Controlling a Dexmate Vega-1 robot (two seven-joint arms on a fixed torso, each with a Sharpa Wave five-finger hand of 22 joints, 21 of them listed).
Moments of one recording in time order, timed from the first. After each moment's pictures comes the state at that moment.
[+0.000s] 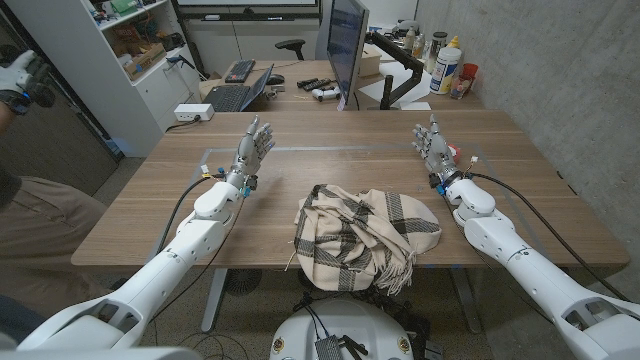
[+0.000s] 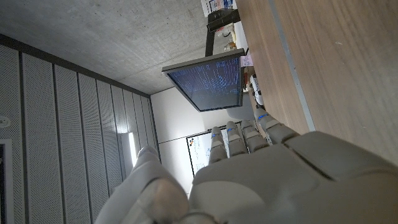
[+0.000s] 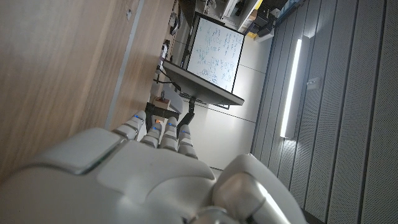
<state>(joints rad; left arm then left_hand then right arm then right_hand) 0.84 0.51 0.37 -1.30 -0.65 -0.29 -0.03 0.09 -0.05 0.25 -0.05 0.21 0.09 -0.08 0.19 0.18 0.08 -0.05 0.19 0.18 0.03 -0.03 0.18 0.17 0.10 -0.03 0.19 0.17 -0.84 -0.51 -0.37 -1.30 0.65 0.29 0.03 0.04 0.08 -0.07 0.11 0.25 0.03 0.04 0.19 0.18 0.06 0.06 0.21 0.18 -0.08 0.01 0.18 0.17 -0.02 0.02 0.19 0.17</state>
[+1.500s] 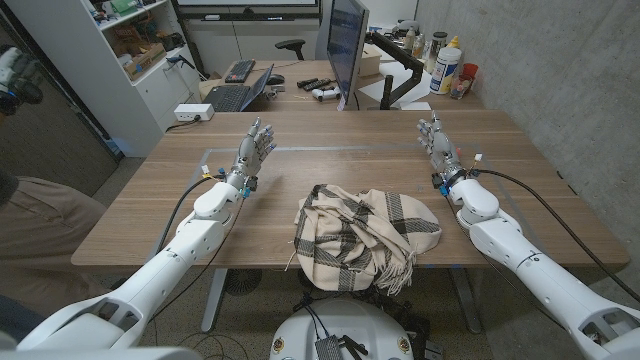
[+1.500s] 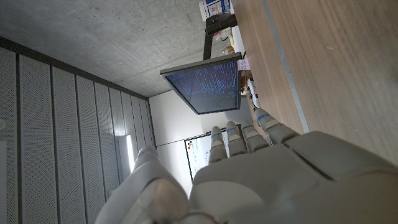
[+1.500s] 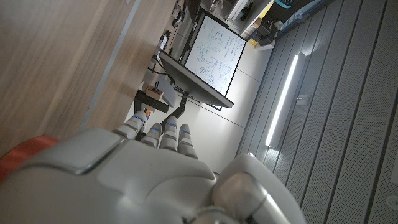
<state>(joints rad) 0.83 0.51 0.38 -1.28 -0.66 -0.28 -0.05 0.09 -0.05 0.25 -0.05 0.21 0.09 -0.08 0.19 0.18 0.09 -0.05 0.19 0.18 0.03 -0.03 0.18 0.17 0.10 -0.03 0.19 0.17 -0.91 -0.58 -0.37 -1.44 0.52 0.30 -0.09 0.04 0.08 -0.07 0.11 0.25 0.04 0.04 0.19 0.18 0.05 0.04 0.21 0.18 -0.12 -0.01 0.17 0.17 -0.03 0.02 0.19 0.17</state>
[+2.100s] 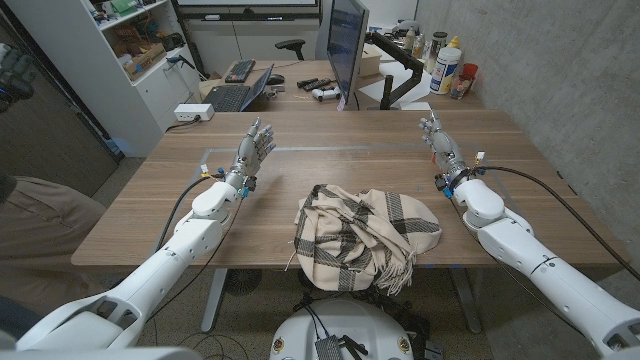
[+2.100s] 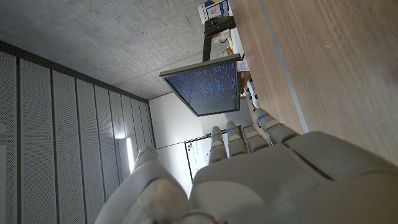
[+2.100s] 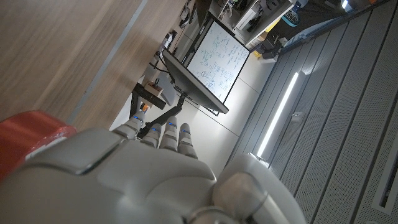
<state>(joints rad) 0.82 0.52 0.38 -1.27 -0.65 -0.28 -0.07 0.09 -0.05 0.25 -0.05 0.21 0.09 -0.08 0.19 0.18 0.09 -0.05 0.19 0.18 0.03 -0.03 0.18 0.17 0.10 -0.03 0.19 0.17 -0.96 -0.65 -0.36 -1.57 0.42 0.23 -0.19 0.04 0.08 -0.07 0.11 0.25 0.04 0.04 0.19 0.18 0.04 0.03 0.21 0.18 -0.13 -0.01 0.17 0.17 -0.05 0.02 0.19 0.17</state>
